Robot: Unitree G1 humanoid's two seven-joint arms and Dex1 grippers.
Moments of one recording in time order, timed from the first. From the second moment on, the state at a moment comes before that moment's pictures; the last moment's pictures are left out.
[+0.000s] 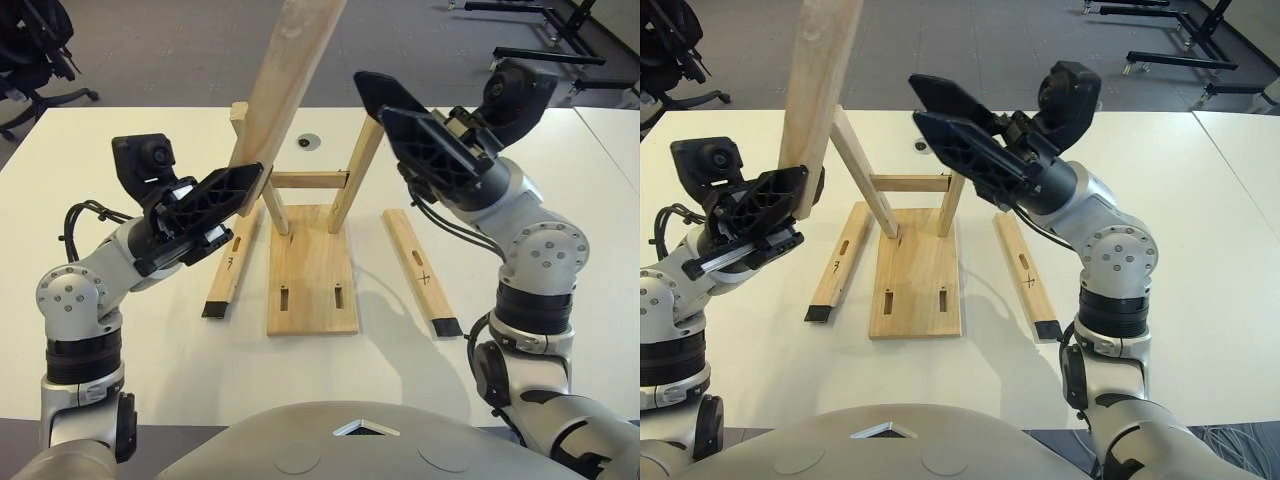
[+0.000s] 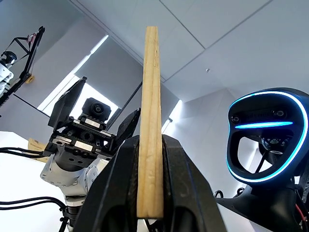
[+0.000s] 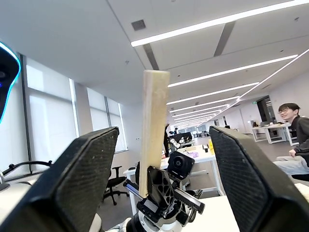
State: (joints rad) left arm -0.19 0.51 0.16 -0.33 -1.84 0.95 -0.72; right arm -0.47 -0.27 -0.10 -0.33 1.29 0.71 0.81
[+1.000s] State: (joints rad) left arm -0.24 0.43 -0.01 -0.22 -1.97 1.11 -0.69; right arm -0.61 -0.14 -0.04 -0.24 1.27 0.66 1.01
